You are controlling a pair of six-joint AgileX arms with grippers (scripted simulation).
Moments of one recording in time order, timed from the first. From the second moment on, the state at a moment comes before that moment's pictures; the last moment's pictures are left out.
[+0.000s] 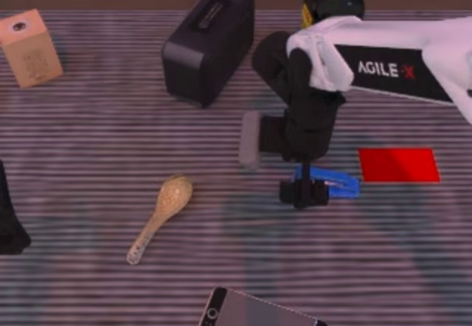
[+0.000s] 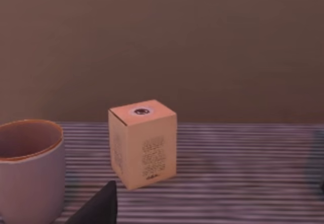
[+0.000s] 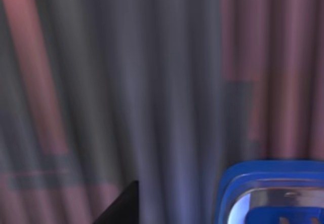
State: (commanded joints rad) left arm 0.00 0.00 0.00 0.00 0.00 0.00; right arm 0.56 2.39 1.78 -0.96 0.00 -0.90
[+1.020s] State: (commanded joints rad) left arm 0.00 0.00 0.00 0.00 0.00 0.00; right arm 0.56 2.39 1.78 -0.96 0.00 -0.90
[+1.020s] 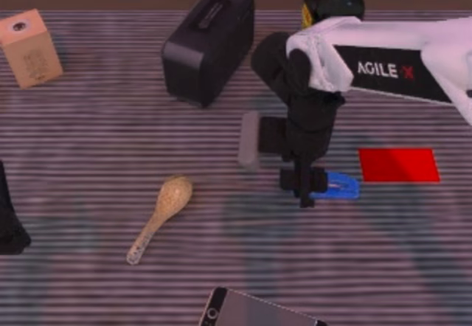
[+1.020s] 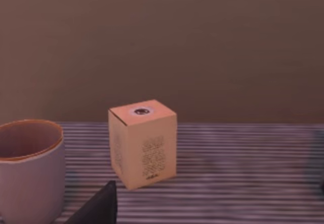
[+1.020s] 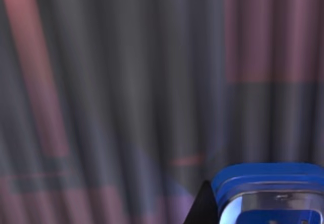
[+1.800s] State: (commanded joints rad) left arm 0.00 0.00 0.00 0.00 0.00 0.00; right arm 0.57 2.30 2.03 -1.30 0.00 -0.90
